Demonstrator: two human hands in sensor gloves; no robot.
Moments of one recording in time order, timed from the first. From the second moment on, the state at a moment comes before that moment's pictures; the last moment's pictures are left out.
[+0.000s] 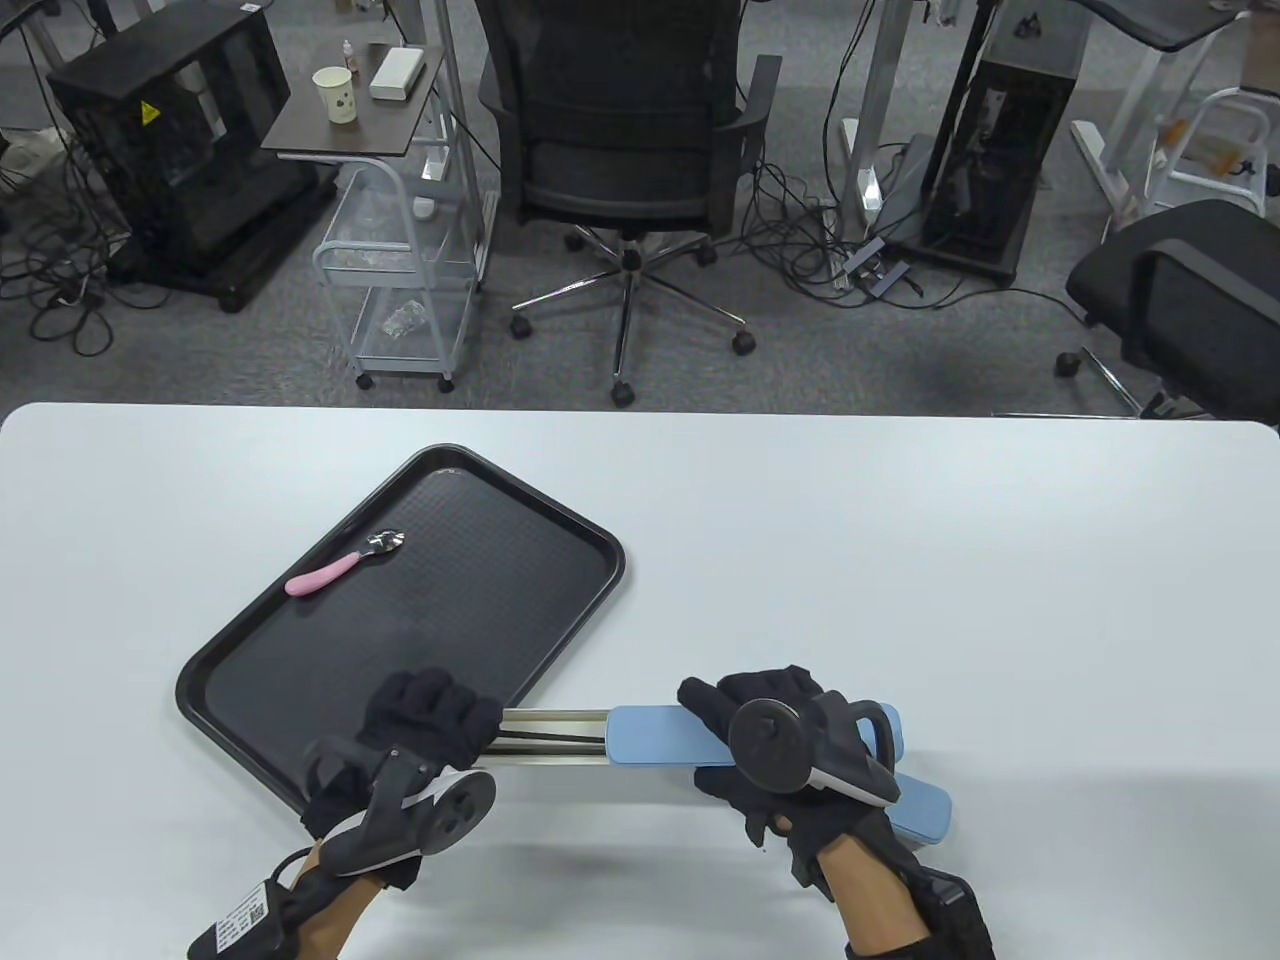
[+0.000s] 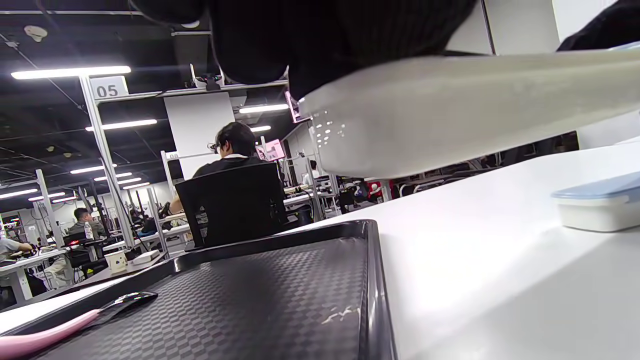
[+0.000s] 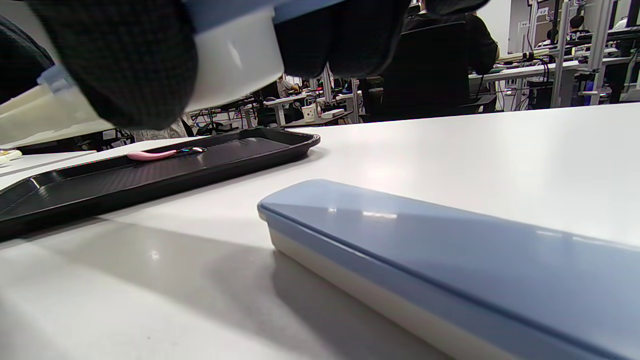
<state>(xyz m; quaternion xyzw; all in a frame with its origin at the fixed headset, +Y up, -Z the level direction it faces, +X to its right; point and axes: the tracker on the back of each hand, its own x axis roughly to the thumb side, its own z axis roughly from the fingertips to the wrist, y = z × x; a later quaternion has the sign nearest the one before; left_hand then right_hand) -0.203 -0.698 -0.248 0.14 -0.21 -0.10 0.96 0.098 -0.703 -0.278 0.21 0.03 0.97 0.10</state>
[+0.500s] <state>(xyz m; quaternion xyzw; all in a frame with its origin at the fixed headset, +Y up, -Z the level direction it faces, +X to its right) -0.208 -0.699 -0.251 0.14 -0.20 -0.06 0.97 0.101 -0.702 -0.279 0.21 0.03 0.97 0.11</state>
